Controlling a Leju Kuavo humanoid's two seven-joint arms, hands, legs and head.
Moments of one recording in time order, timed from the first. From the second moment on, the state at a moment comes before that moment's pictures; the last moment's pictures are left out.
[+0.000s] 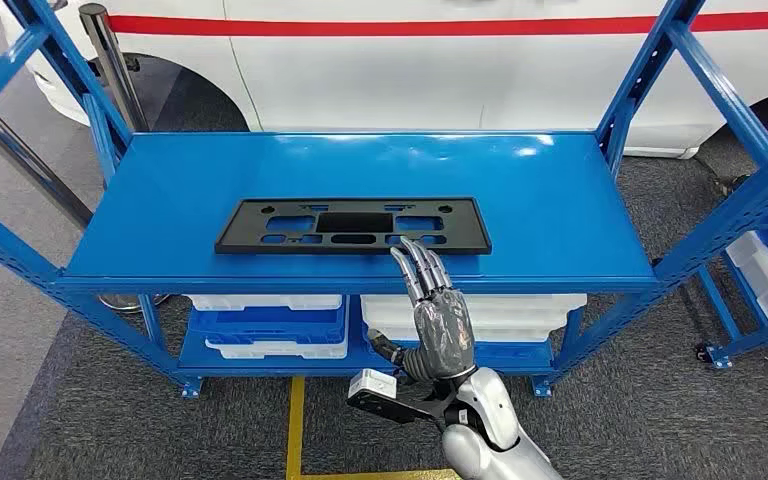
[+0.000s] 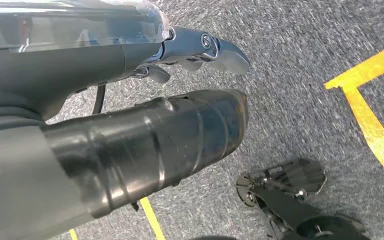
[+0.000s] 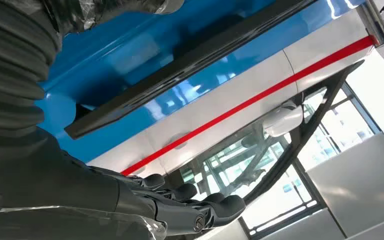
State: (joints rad) left arm -0.08 -0.09 0.87 -0.20 -1.25 -0.04 -0.35; right arm -0.35 0.04 0.73 -1.24 0.83 -0.66 -0.37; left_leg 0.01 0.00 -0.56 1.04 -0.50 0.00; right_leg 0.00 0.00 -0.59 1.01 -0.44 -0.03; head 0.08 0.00
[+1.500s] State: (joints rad) left arm -0.09 -0.09 0.87 -0.20 -1.29 -0.04 -0.34; right arm -0.44 0.01 0.71 -1.15 0.90 -0.61 -0.32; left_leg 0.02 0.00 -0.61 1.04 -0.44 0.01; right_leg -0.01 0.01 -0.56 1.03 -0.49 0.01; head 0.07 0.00
